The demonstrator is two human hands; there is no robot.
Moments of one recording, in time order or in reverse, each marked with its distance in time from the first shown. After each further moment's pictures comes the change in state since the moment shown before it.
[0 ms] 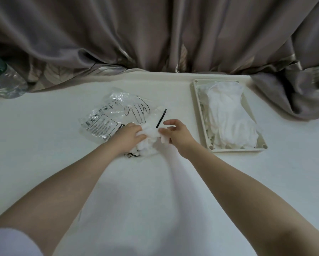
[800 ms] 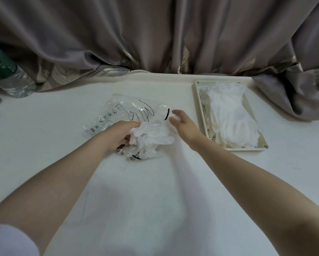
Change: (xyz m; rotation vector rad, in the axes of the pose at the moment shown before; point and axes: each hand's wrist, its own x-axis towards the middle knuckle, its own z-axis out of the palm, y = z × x) left_hand -0.017 0.009 -0.030 -0.909 -0.081 -0.409; right_hand -0.002 -0.019 -0.012 -0.386 0.071 -0.142
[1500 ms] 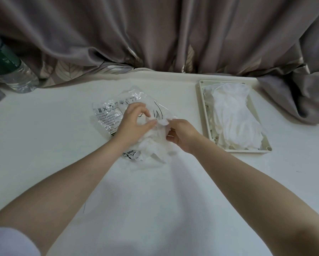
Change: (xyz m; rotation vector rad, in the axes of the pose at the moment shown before) left_hand -0.004 -0.005 0.025 0.253 0.295 0.720; right_hand -0.006 -0.014 0.016 0.525 -0.206 0.271
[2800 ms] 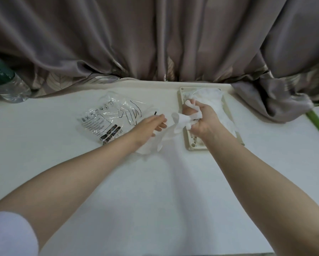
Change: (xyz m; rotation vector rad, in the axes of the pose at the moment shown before) left_hand -0.020 0.084 0.047 -0.267 -0.350 -0.350; right_hand -0.064 -0.059 -0.069 1.008 -0.139 0.046
